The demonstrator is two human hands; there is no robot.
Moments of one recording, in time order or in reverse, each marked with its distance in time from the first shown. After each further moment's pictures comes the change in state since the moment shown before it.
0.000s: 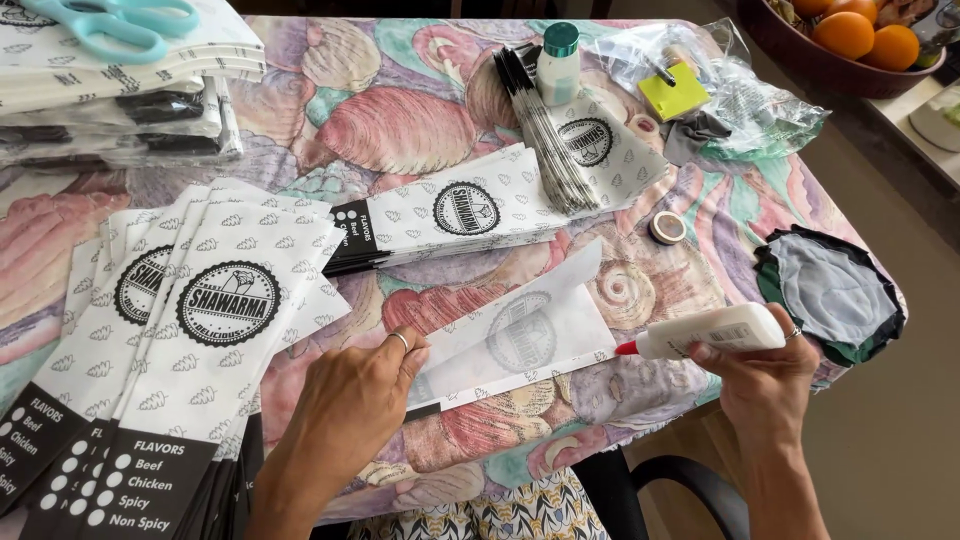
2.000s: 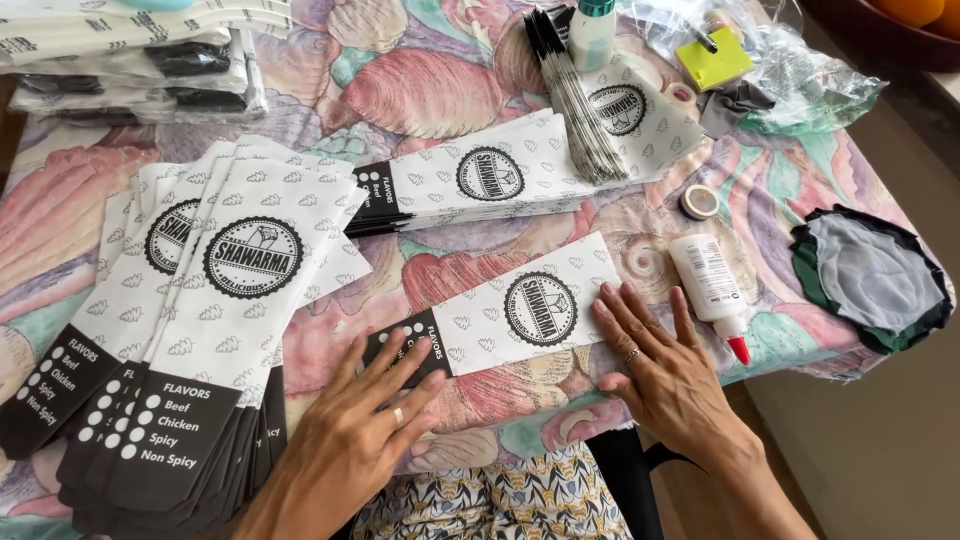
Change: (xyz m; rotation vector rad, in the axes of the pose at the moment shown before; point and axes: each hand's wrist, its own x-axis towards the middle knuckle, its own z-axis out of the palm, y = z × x) left_hand -0.074 -0.005 0.016 -0.100 0.326 0.393; right_hand -0.038 -0.036 0.095 -1.216 -0.803 -0.664
